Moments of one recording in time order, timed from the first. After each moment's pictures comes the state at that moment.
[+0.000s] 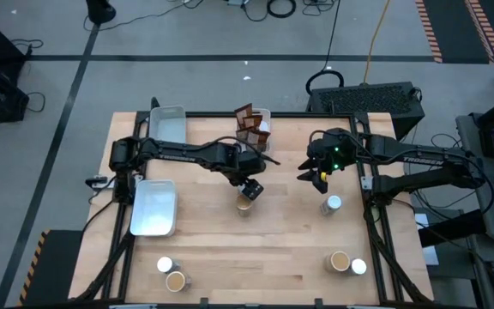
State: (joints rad) left arm 0.06 1.92 1.58 -0.87 0.02 -0.70; right arm -0.21 1.01 0.86 -0.57 -0.24 0.25
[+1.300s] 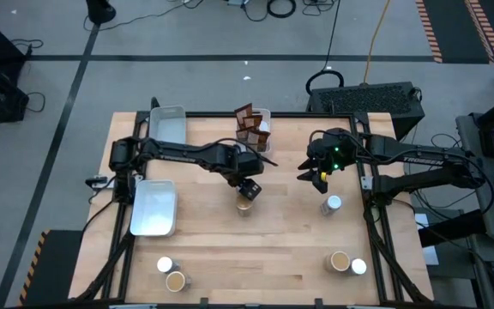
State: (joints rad) left arm 0.07 1.92 1.55 -0.89 0.01 -0.72; right arm -0.21 1.01 0.86 -0.57 -0.24 0.24
